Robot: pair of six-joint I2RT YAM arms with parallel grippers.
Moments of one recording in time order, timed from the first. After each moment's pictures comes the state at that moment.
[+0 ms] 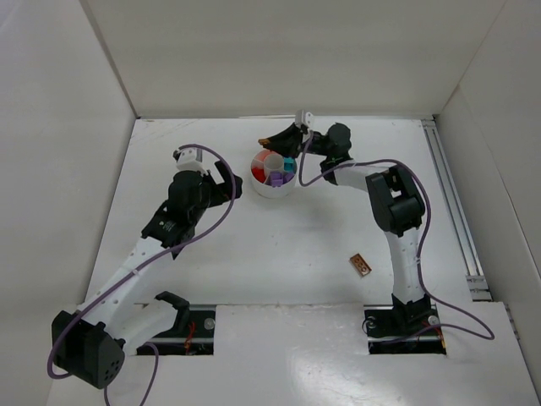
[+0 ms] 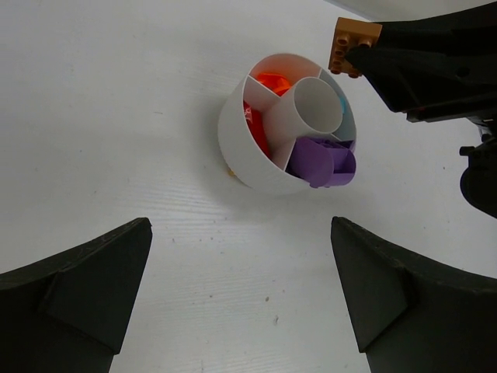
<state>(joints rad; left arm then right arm) -0.43 0.96 0.76 -0.16 -0.15 -0.57 0.41 2.25 1.52 1.14 -1.05 0.10</state>
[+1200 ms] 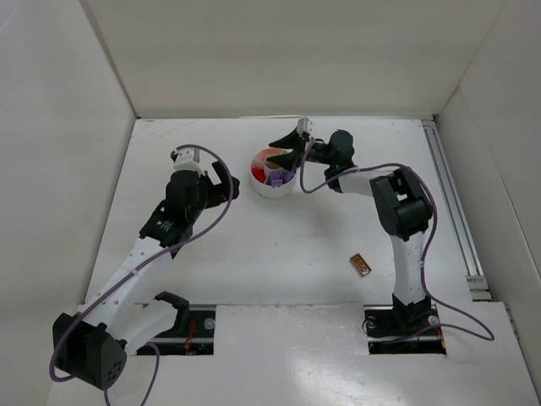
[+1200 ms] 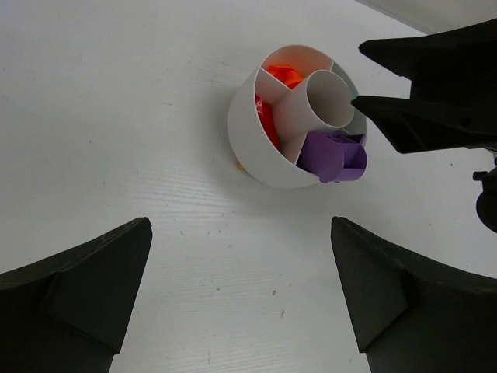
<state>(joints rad) -0.39 0.96 0.76 -0.19 -0.13 -0.56 0.41 2.20 1.39 1.11 -1.03 0.05</state>
